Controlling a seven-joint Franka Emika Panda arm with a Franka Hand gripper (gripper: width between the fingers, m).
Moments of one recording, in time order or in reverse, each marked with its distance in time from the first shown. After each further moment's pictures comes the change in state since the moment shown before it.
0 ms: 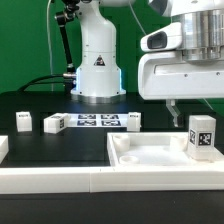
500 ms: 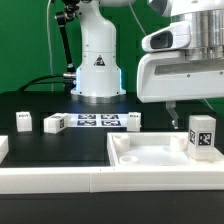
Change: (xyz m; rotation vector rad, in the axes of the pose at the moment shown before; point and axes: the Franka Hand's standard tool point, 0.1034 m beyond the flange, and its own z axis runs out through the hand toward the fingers) arm 0.001 0.001 0.000 -0.009 0.003 -0.363
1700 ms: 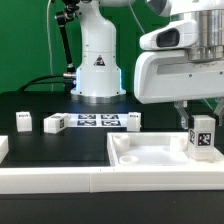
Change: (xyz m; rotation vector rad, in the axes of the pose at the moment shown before) arm 0.001 0.005 0.000 -0.020 0.004 -0.077
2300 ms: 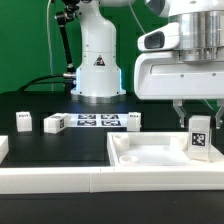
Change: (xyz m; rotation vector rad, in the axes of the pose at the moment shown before) arm -0.002 0.001 0.001 0.014 -0.005 0.510
